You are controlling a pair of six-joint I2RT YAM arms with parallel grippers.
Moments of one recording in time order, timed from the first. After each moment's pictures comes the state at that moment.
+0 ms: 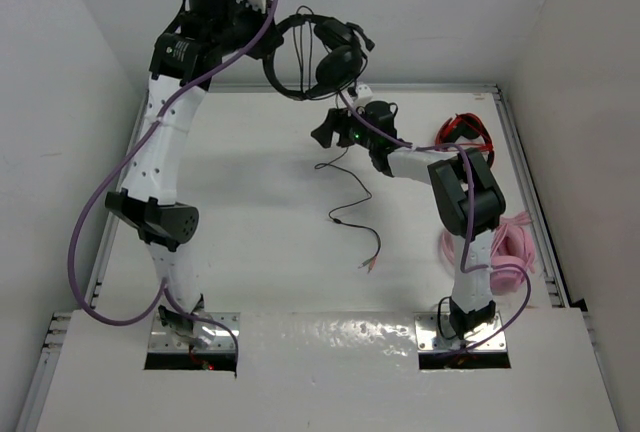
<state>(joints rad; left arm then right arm) -0.29 1.91 2.49 -0.89 0.30 0.05 0.40 2.08 1.26 0.54 -0.33 0.35</state>
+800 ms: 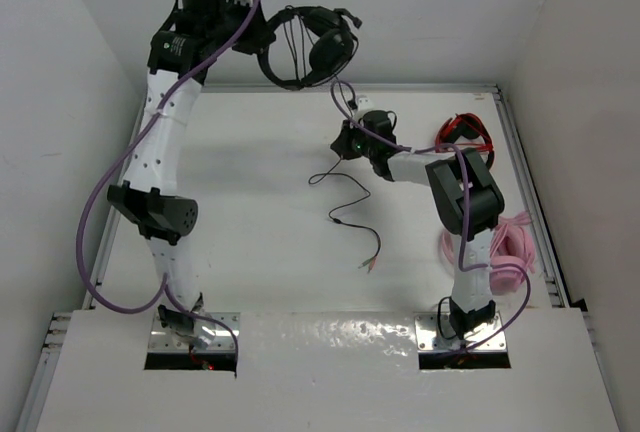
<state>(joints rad) -0.24 1.96 2.50 -0.86 0.31 -0.04 0.40 2.09 1.21 0.45 -0.22 0.28</state>
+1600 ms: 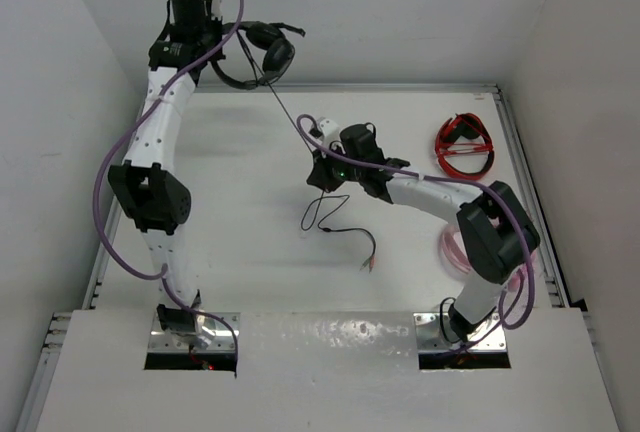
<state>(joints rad) -0.08 2.03 2.30 -0.68 -0.13 0.06 0.64 1.74 1.09 0.09 -0.34 0.09</state>
